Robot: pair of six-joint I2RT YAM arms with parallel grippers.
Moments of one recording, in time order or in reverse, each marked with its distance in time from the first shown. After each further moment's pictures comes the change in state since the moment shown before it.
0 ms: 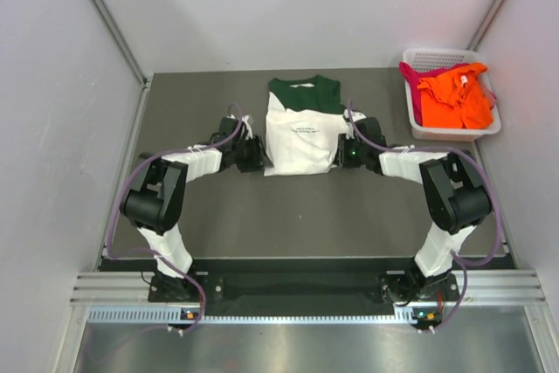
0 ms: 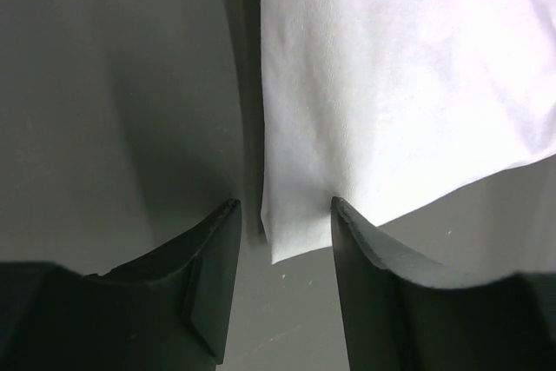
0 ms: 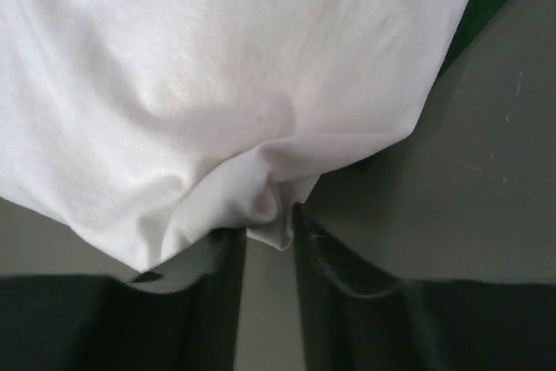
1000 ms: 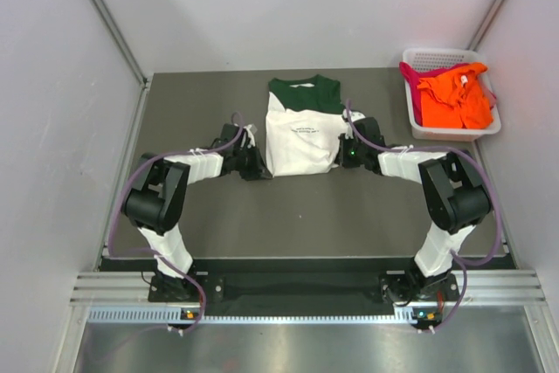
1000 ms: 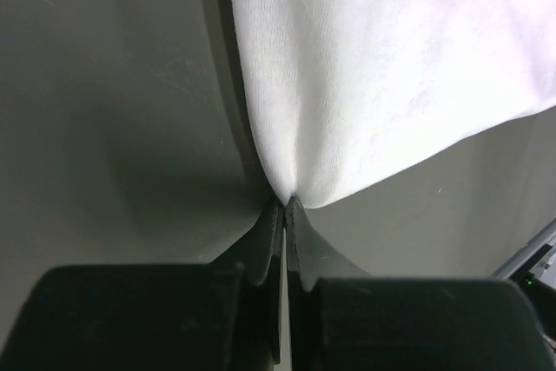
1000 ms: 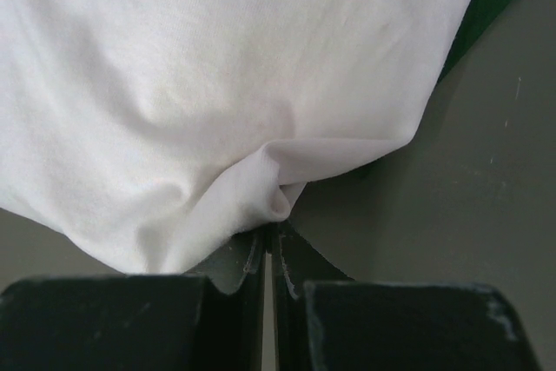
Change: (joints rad) left arm -0.016 -0.001 -0.053 -0.009 0.088 -0.037; right arm 0.013 0.012 0.011 -0.001 0.027 -0.007
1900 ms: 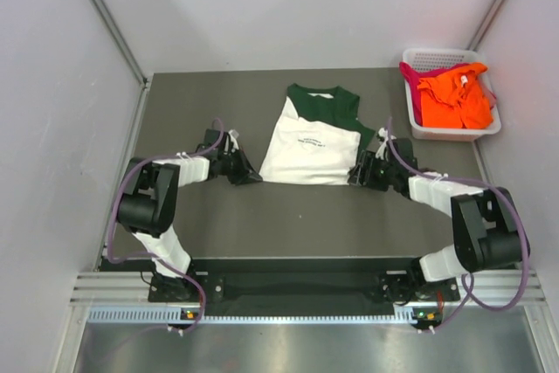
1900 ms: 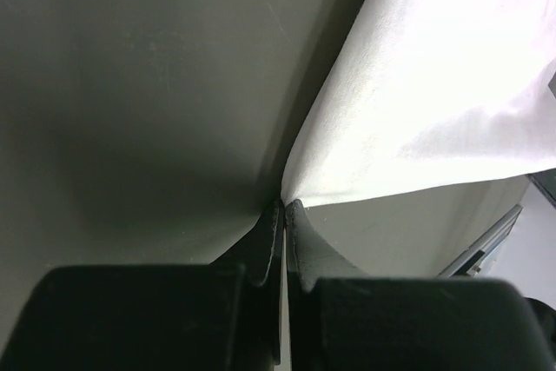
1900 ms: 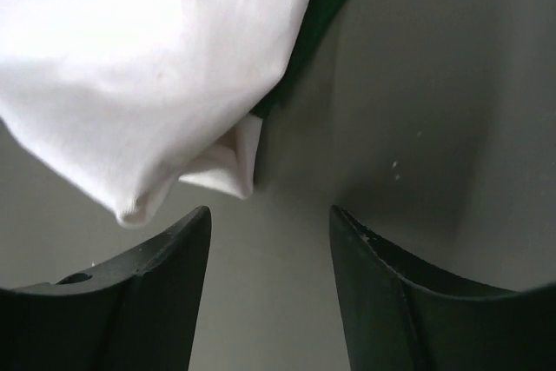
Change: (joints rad) left arm 0.122 -0.038 -0.089 0.029 0.096 -0.102; right arm -0.171 -0.298 -0.289 -0.079 -0.138 0.166
